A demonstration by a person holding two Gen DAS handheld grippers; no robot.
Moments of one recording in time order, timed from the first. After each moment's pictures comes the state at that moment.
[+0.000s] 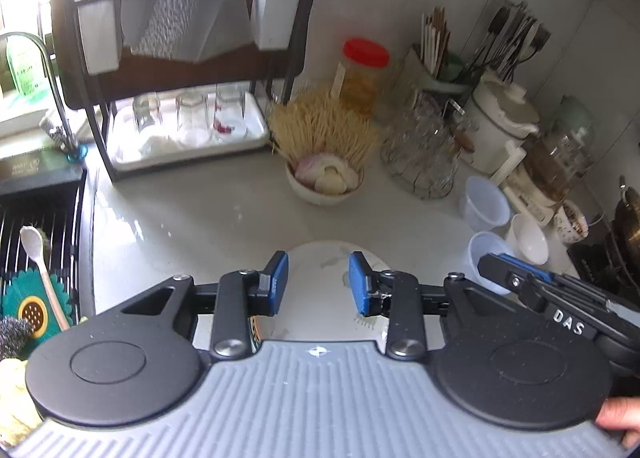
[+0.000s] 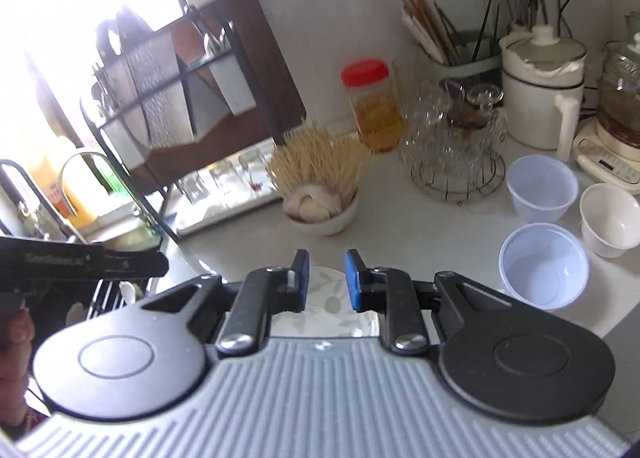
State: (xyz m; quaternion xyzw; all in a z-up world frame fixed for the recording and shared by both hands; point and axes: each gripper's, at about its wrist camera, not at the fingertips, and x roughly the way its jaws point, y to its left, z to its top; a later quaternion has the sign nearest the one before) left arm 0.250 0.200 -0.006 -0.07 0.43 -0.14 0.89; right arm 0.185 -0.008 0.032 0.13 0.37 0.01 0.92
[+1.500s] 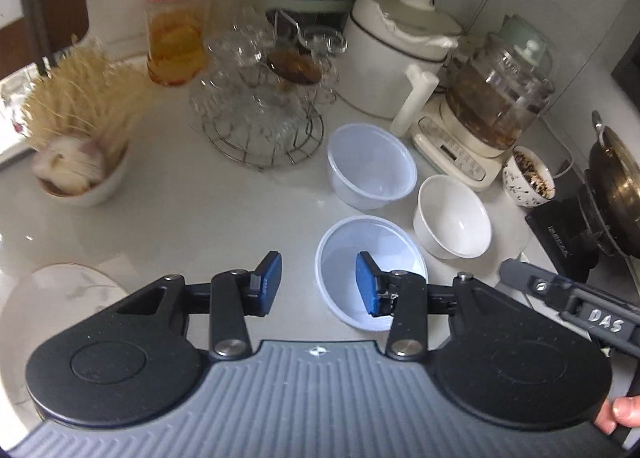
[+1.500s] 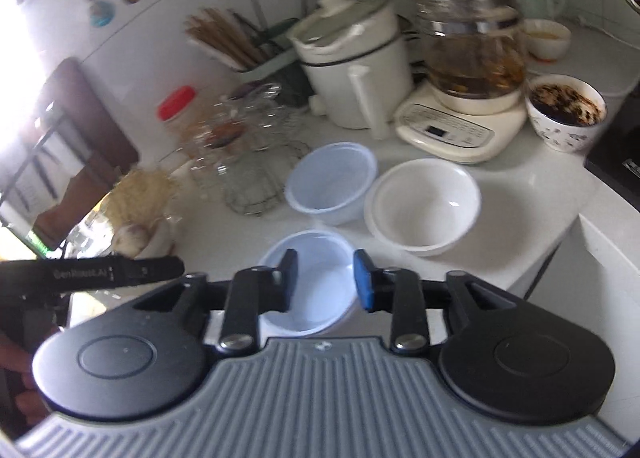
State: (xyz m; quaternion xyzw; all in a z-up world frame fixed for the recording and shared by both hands) left arm 0.322 -0.071 -0.098 -0.03 0.48 -0.22 0.85; right arm 0.166 -0.259 -0.020 0.21 0.40 -0.10 0.89
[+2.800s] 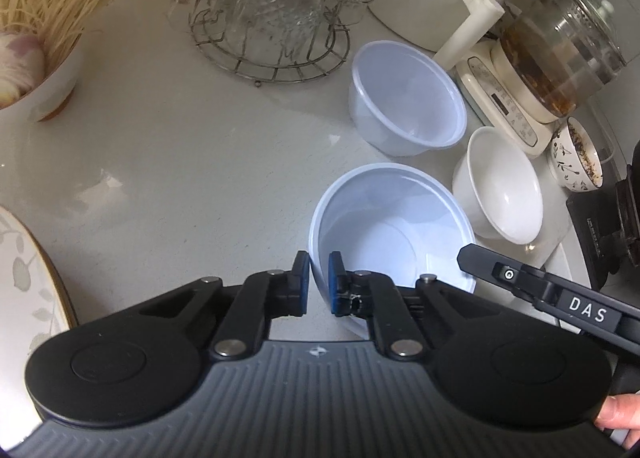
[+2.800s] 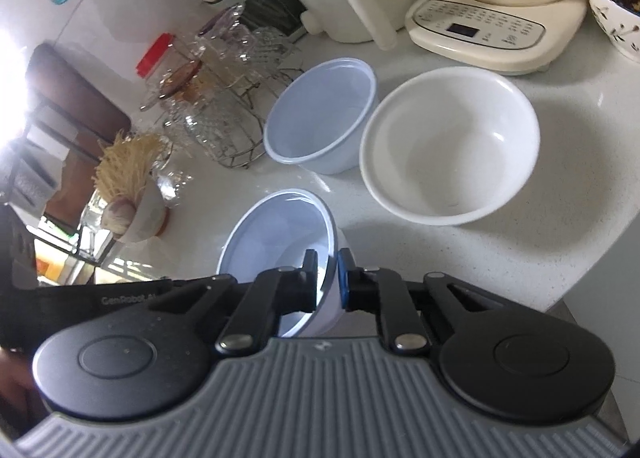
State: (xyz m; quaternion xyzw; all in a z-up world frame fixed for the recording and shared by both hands) left arm 0.357 -0.101 -0.186 -0.06 0.57 -0.18 0.80; right arm 0.221 -0.289 -0.106 0.29 0.47 0.00 0.83
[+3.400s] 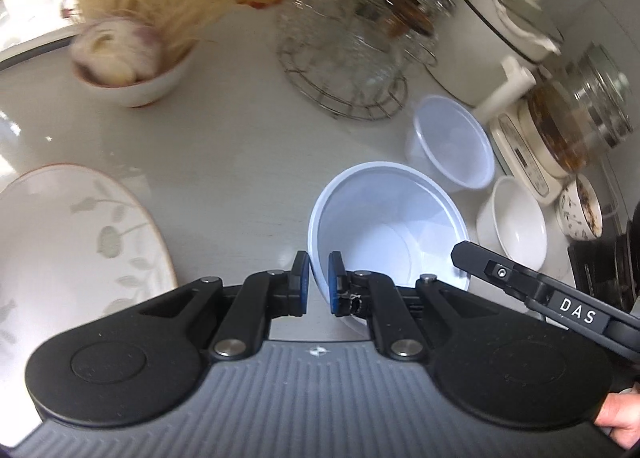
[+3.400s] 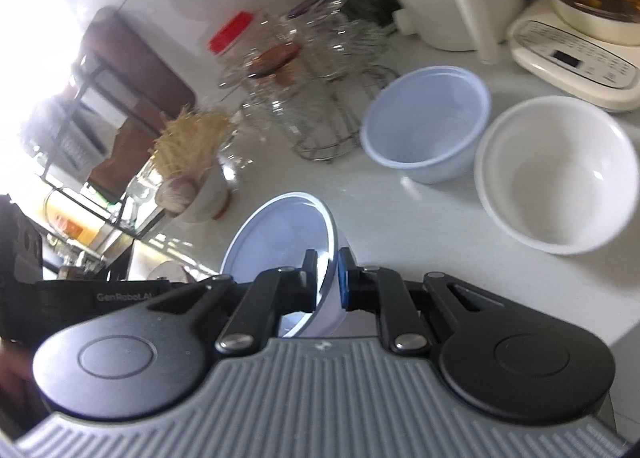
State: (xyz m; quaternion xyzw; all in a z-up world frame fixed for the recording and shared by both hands) left arm 0.338 -0.032 -0.153 -0.11 0.55 -0.12 0.82; right arm 0.247 -0.244 -0.091 0.26 0.46 0.09 0.85
